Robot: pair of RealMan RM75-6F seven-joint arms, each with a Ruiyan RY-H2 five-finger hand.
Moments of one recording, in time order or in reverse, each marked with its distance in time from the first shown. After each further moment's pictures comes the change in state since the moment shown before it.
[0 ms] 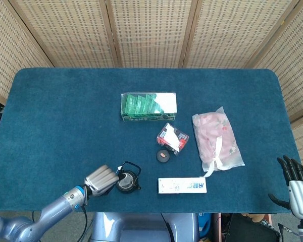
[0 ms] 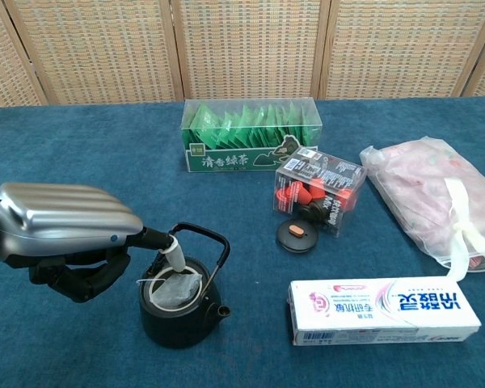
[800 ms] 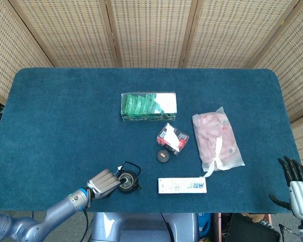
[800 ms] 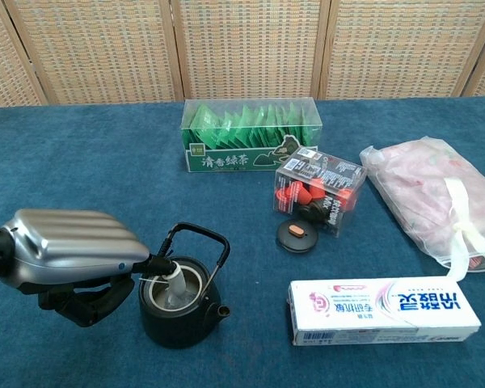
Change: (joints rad) left arm -0.034 -0.061 0.040 0.031 -0.059 0.017 0.037; right arm -0.004 -0.002 -0.001 0.007 0.003 -0.001 0.009
